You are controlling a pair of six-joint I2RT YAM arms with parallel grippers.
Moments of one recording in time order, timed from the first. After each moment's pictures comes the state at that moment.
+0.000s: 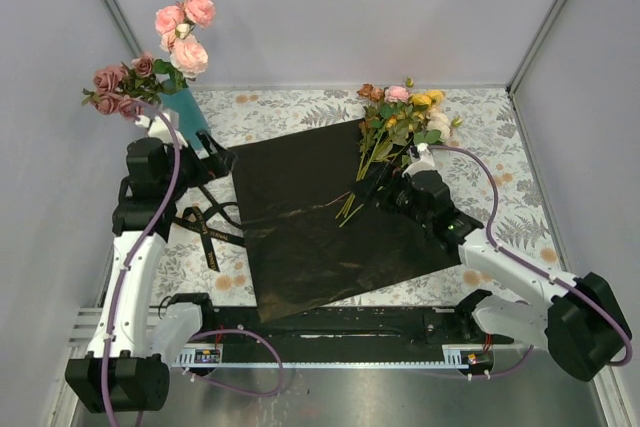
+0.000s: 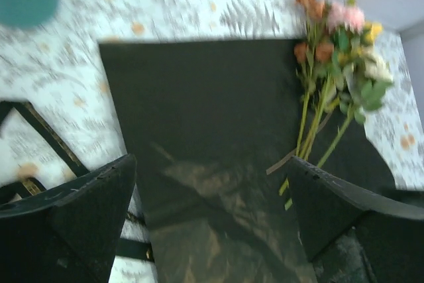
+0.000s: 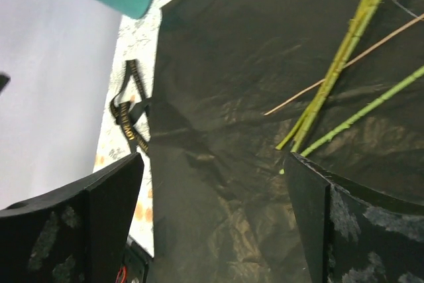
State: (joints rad) left arm 0.03 0.92 0.98 -0.43 0.23 -0.40; right arm 0.61 1.07 0.58 0.19 -0.04 0.84
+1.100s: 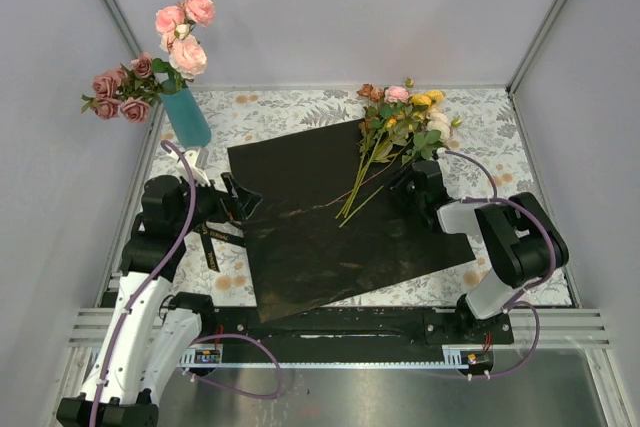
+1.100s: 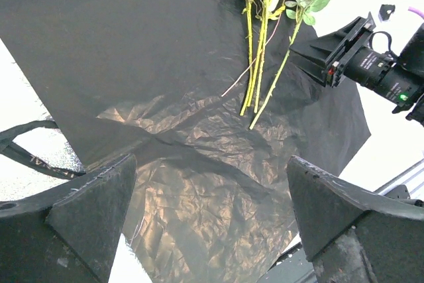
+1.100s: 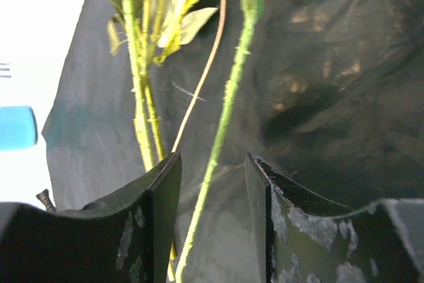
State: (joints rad) left arm -0.12 0.64 0.71 -0.48 0.42 -0.37; right arm 0.34 1.61 0.58 0.50 0.06 0.99
